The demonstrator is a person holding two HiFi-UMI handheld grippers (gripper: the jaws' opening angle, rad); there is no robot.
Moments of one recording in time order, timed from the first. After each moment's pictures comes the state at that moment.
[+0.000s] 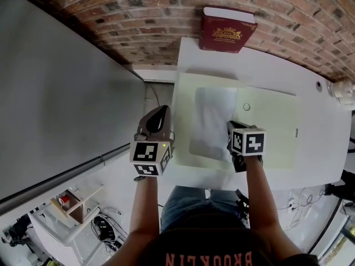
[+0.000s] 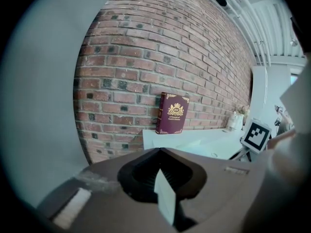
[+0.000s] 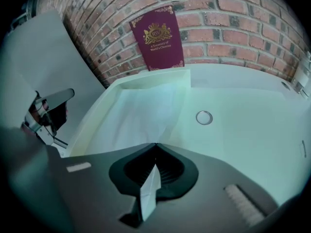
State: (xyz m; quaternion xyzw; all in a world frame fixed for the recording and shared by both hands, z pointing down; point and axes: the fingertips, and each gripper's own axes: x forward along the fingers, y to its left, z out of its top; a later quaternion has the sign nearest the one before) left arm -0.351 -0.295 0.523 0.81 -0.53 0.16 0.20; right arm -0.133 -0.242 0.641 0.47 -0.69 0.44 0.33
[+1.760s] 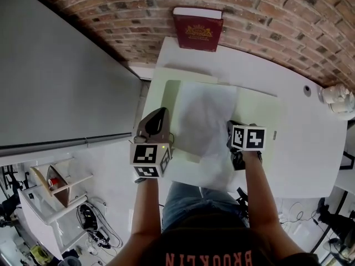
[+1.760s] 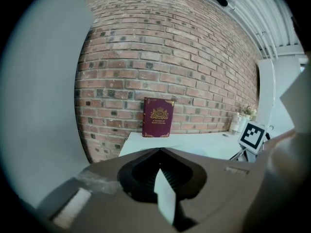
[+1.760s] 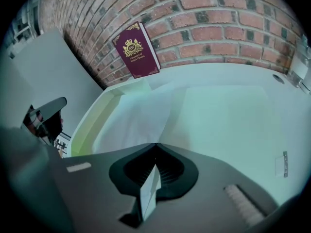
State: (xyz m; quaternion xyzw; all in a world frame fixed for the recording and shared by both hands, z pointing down) left arm -0.242 -0.246 0.496 0.78 -0.58 0.15 0.18; right arm -0.016 -0.230 0.632 0.44 -0.70 0.45 0.32
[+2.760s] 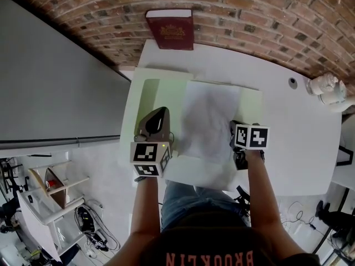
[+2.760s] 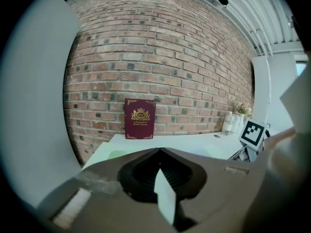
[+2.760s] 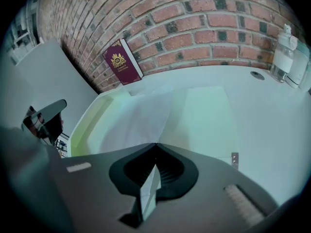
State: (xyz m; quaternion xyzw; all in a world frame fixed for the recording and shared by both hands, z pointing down) left arm -0.154 -0.239 0.489 0.79 -0.57 0.15 0.17; right arm 0.080 -0.219 0.623 0.46 -0.70 0.45 0.30
